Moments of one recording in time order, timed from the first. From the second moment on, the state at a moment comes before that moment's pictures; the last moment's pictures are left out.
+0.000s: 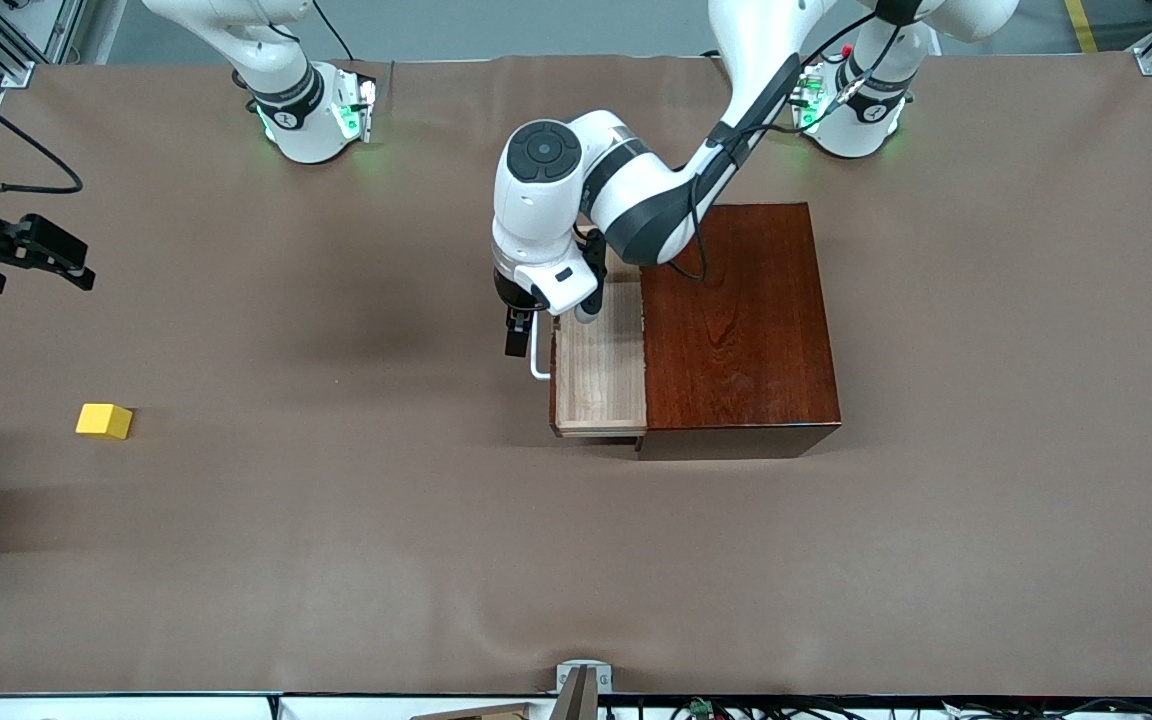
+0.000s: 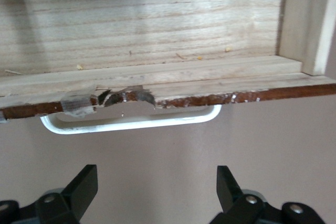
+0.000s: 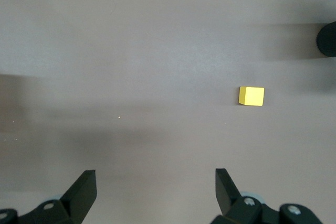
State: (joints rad) left arm -0.82 0.69 -0.10 -1.30 0.01 2.17 -2.40; right arm -0.06 -0.04 0.02 -1.65 -0.01 1.65 -0.08
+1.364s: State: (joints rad) left arm -0.81 0.71 -0.07 -1.27 0.10 1.82 -2.46; right arm -0.08 -0.04 0.02 -1.64 0.00 1.65 -0.08
